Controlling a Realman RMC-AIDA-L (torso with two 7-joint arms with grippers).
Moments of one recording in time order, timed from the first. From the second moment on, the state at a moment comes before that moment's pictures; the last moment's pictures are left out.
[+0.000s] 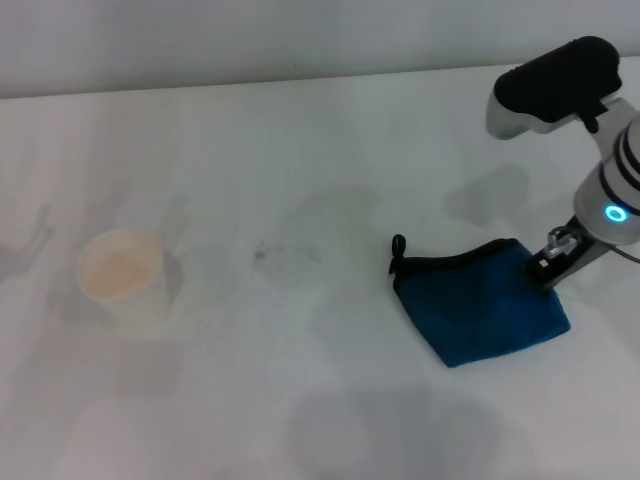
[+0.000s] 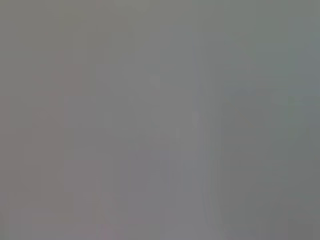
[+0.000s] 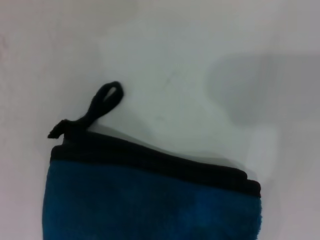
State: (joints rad) left arm -0.39 -2.07 2.83 -0.12 -1.25 1.55 -0.28; right arm 0.52 2.01 -1.61 -1.33 0.35 1.57 -0.06
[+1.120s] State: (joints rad) left arm -0.40 -2.07 2.83 -0.13 -1.26 1.55 -0.28; right arm 0.51 2.01 -1.53 -1.34 0.30 1.61 -0.12
